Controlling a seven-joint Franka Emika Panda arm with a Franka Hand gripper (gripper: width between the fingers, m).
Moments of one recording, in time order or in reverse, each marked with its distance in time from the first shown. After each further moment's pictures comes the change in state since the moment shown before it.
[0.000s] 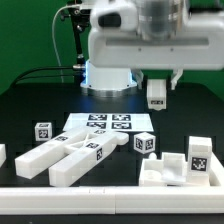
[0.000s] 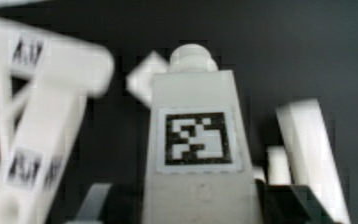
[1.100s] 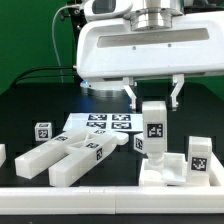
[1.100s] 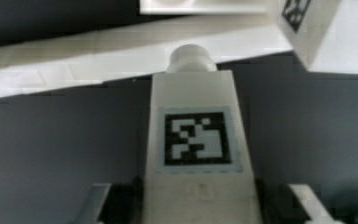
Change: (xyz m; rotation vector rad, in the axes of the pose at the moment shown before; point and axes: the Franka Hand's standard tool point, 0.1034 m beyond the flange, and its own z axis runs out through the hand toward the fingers) arm 0.068 0.002 -0.007 0.021 0.770 -0.067
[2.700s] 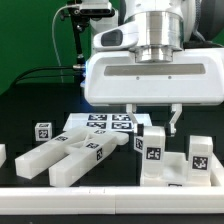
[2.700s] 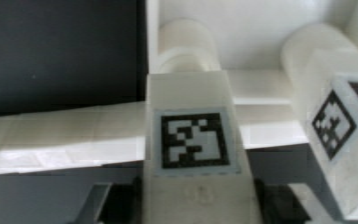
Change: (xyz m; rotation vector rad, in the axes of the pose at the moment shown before) arm -0.041 -0.003 0.030 -0.027 0.020 -0.044
